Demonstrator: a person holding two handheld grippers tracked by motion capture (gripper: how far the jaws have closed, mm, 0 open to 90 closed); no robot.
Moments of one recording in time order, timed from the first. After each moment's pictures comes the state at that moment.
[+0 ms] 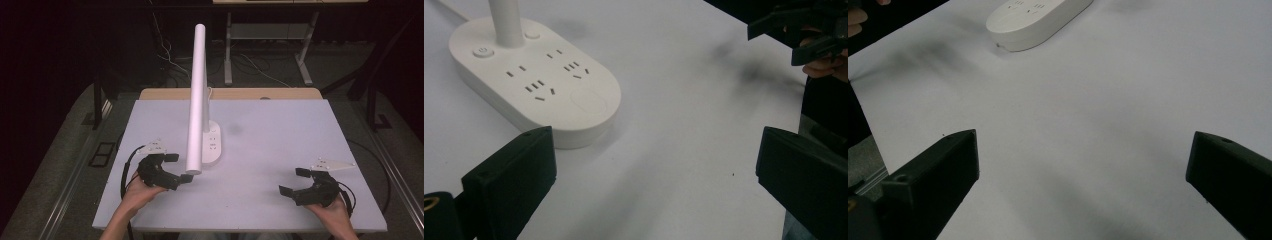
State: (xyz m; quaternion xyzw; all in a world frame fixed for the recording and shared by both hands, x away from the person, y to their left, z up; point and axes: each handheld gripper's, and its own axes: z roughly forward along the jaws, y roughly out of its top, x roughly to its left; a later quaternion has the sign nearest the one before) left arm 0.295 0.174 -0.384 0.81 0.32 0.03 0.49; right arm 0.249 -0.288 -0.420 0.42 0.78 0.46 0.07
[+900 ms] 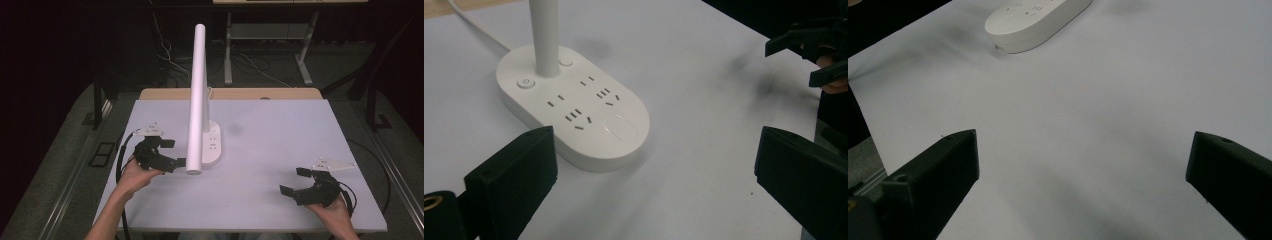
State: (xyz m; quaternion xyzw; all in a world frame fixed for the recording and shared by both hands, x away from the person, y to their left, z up) left arm 0.325 0.181 -0.360 0.82 0.33 0.03 0.48; right arm 0.248 -0.290 -0.420 0.42 0.78 0.47 0.07
